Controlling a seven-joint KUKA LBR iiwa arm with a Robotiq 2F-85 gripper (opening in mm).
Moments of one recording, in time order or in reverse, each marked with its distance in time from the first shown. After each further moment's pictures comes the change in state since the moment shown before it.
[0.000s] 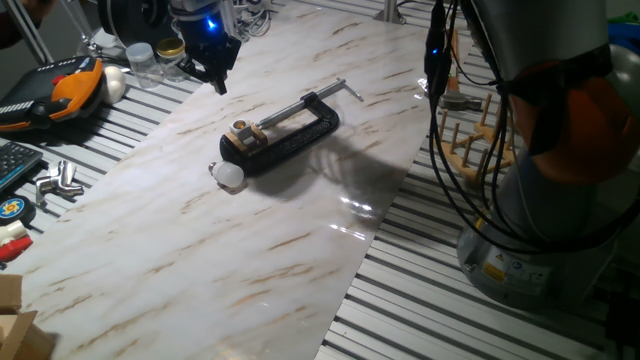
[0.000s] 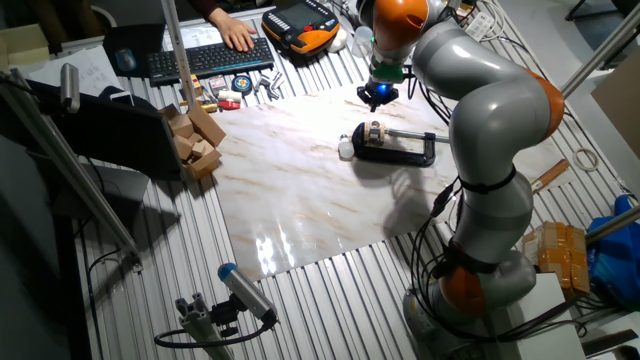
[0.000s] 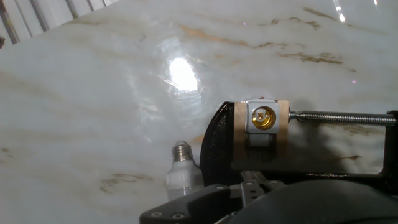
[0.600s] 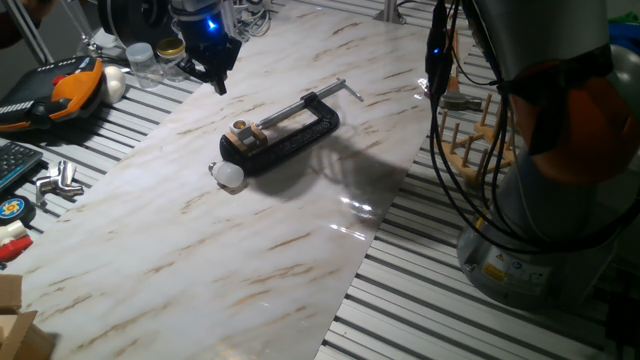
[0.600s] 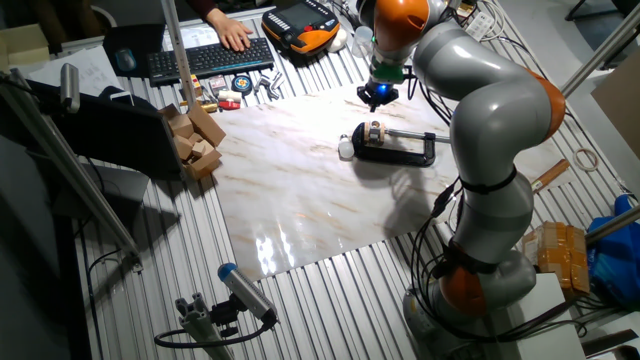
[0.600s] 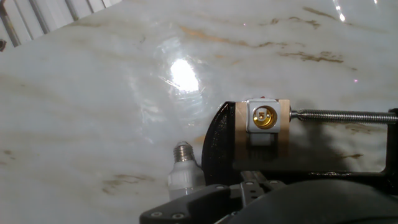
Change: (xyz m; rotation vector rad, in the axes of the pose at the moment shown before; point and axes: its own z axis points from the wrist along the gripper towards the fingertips) arm 0.000 0.001 0.000 -0.008 -0.003 0.014
